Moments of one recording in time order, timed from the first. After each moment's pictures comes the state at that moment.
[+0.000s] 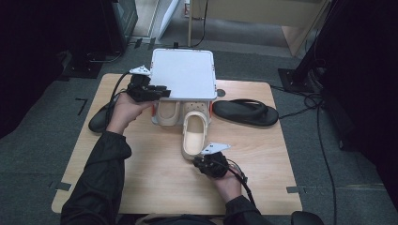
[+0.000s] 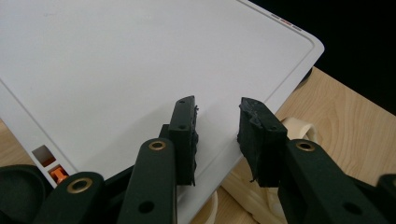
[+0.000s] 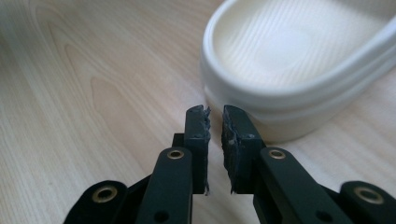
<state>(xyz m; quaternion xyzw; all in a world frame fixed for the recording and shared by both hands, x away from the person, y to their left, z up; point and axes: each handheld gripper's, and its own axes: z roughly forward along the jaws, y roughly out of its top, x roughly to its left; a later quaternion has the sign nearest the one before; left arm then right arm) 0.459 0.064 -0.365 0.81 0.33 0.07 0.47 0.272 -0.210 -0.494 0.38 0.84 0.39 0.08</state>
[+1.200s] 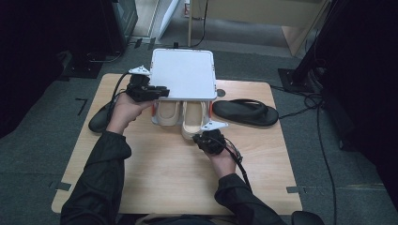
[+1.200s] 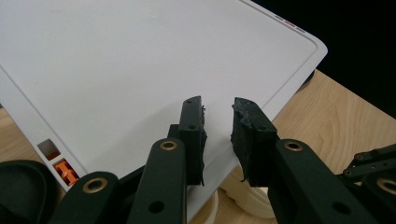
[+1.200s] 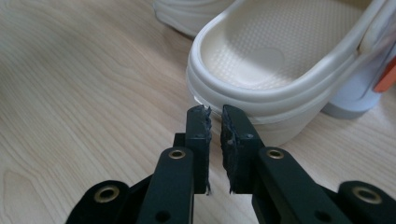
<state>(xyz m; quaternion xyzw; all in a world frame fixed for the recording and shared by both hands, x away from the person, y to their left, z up) 0.458 0.065 -0.366 0.81 0.35 0.07 0.47 0.337 -0.205 -0.476 0.41 0.81 0.39 0.14</state>
